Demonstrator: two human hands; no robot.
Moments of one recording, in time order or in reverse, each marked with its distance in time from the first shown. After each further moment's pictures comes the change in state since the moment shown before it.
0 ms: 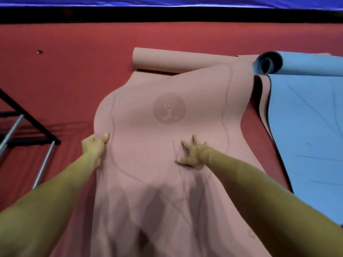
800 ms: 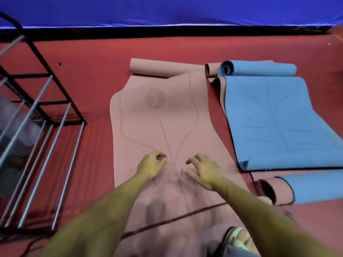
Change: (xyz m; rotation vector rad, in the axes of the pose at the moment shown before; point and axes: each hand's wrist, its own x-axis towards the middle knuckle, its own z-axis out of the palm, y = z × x) left_hand -0.361 -0.033 -0.048 0.544 -0.610 0.453; right_hand -0.388 0.043 0.112 0.153 0.382 -0.242
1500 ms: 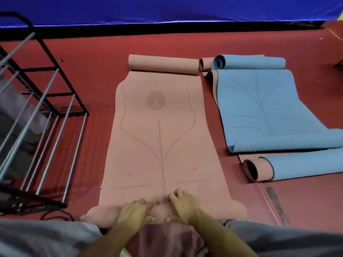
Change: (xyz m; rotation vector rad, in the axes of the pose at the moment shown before) left_hand -0.234 -0.060 0.036 0.766 -0.397 0.099; right_hand -0.122 -0.060 0.138 -0.088 -0.343 -0.051
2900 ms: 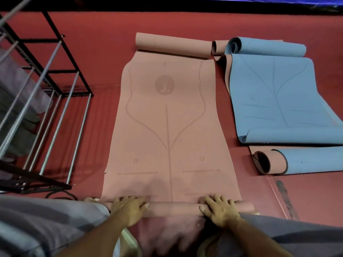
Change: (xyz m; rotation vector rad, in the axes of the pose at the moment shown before) left_hand -0.015 -0.039 0.030 -0.103 -0.185 -0.253; right_hand -0.047 0.075 0.063 0.012 -0.079 0.301
